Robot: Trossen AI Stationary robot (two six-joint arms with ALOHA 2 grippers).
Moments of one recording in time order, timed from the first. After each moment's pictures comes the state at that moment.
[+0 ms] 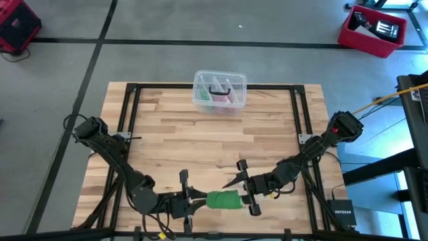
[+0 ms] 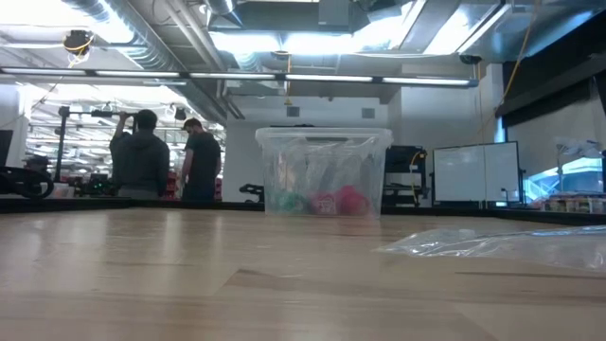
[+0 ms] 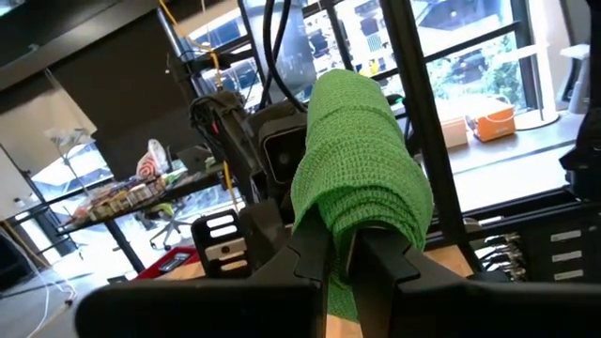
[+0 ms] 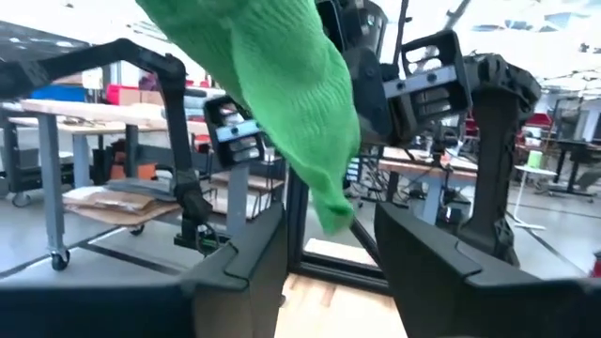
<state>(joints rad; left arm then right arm) -0.76 1.70 1.30 0.54 -0.90 0.42 0.62 1.59 0.82 1.00 0.30 -0.16</state>
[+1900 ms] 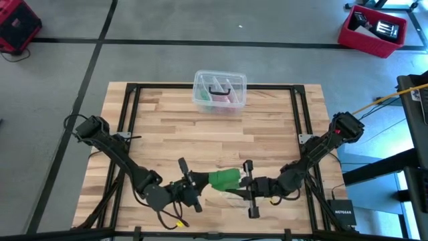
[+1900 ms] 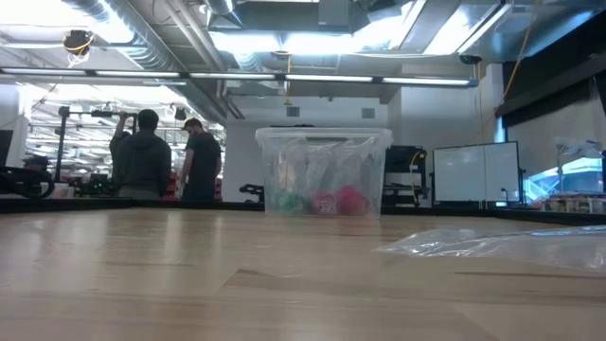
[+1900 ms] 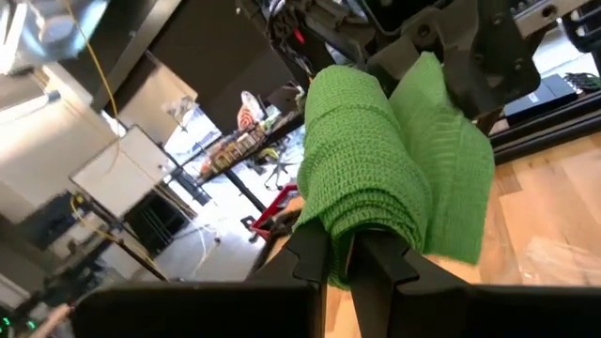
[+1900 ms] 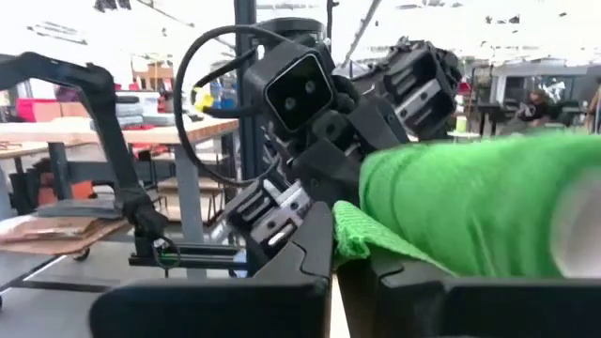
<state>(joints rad) -0.68 1.70 1.26 0.39 -1.15 0.54 0.73 1.59 0.88 0.96 0.58 -0.11</state>
